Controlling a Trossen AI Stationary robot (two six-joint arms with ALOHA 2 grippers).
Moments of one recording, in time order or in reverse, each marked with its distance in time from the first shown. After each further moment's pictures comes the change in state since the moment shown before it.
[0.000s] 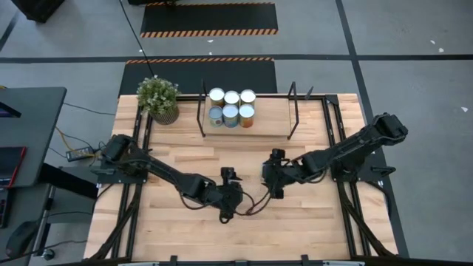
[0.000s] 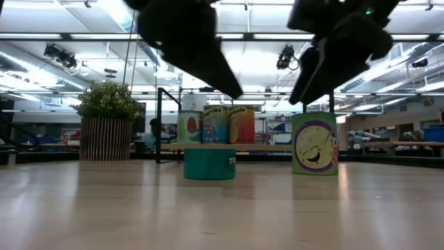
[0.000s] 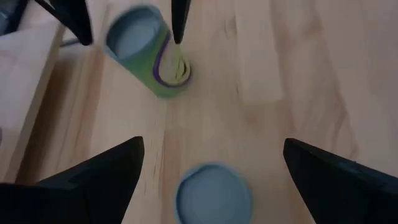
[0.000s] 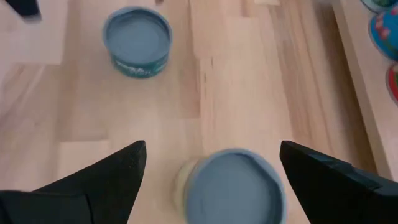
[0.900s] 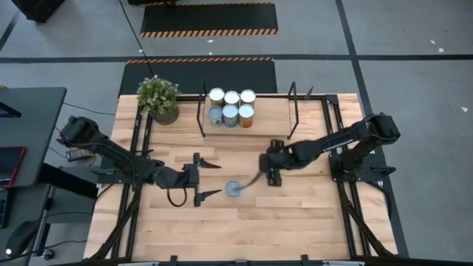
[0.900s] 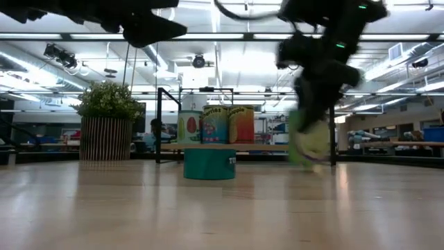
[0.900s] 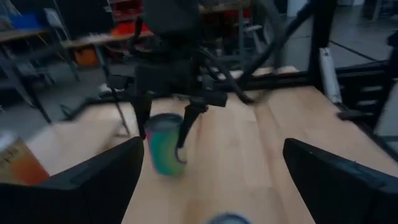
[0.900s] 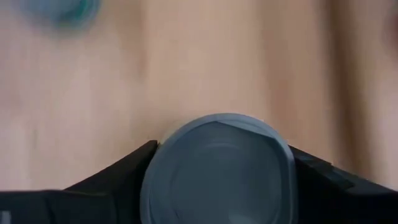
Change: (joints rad) left arm -0.021 -0.545 -0.741 0.939 -0.021 0.142; right arm -0.199 0.072 0.049 -0.116 -0.103 -0.070
